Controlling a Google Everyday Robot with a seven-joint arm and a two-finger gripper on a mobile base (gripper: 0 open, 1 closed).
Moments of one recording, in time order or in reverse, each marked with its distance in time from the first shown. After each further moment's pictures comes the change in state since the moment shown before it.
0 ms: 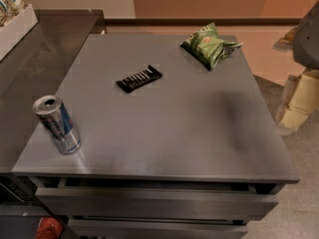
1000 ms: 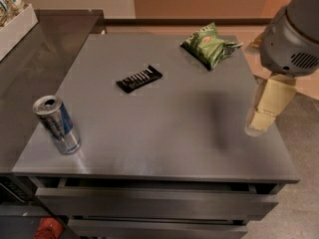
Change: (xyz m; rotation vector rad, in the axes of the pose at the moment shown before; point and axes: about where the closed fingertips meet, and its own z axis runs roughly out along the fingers) arm -0.041 0.007 0.020 -0.021 -0.040 -0.061
